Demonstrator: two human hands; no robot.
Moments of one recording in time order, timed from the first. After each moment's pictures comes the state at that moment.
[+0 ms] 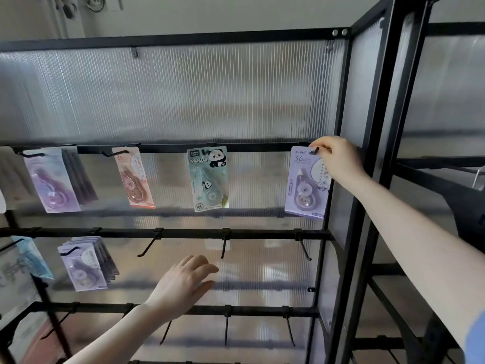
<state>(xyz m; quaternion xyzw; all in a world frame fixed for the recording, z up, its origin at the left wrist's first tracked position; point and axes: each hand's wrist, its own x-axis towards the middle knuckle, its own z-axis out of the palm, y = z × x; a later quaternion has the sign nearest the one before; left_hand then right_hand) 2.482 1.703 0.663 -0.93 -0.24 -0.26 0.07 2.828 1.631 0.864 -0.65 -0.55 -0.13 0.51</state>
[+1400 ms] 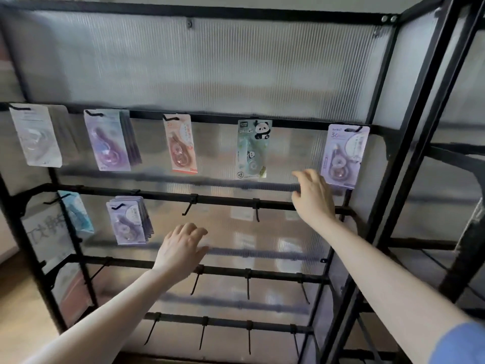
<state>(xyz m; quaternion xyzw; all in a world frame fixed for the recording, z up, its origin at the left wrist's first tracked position) 2.393 1.680 0.667 -0.87 -0.43 -0.24 0.03 2.666 1.612 0.760 -0.75 -0.56 -0.20 0.29</state>
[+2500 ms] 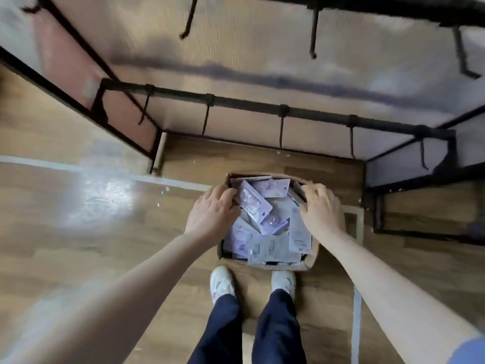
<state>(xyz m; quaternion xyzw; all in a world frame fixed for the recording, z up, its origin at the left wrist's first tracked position) 2.239 1.701 0.230 -0.82 -0.51 0.08 -0.25 2.461 1.636 0.201 -0.81 -0.55 0.21 -0.02</state>
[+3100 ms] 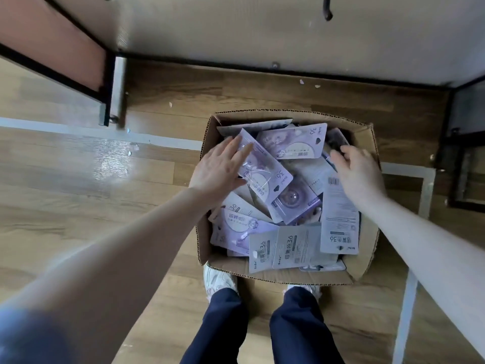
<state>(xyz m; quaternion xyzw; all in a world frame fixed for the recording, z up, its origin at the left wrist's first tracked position) 2.269 1.740 -0.049 -0.87 -0.41 0.20 -0.21 2.513 1.652 -0.056 -0.85 -0.39 0.34 0.07</state>
